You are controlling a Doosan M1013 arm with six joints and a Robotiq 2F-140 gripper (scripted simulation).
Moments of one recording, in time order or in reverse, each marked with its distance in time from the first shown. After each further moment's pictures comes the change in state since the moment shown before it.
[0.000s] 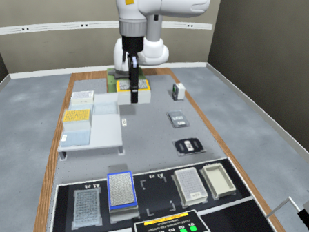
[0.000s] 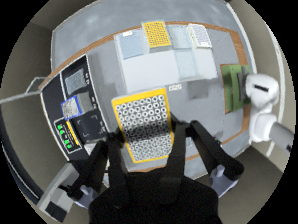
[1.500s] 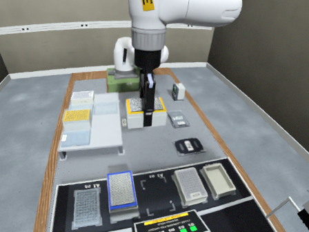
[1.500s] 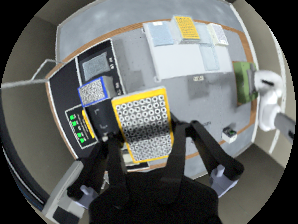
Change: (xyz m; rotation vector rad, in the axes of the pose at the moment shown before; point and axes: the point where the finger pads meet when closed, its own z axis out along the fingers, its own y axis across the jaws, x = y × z) arm -0.027 -0.138 0.001 0.006 0.000 -0.001
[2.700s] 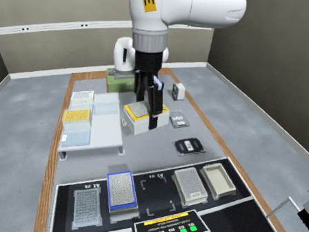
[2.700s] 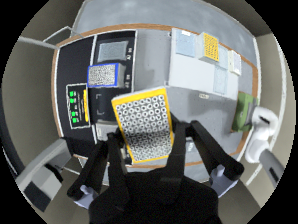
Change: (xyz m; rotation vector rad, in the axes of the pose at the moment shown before) arm 0.000 -0.017 -0.001 -0.001 0.000 -0.315
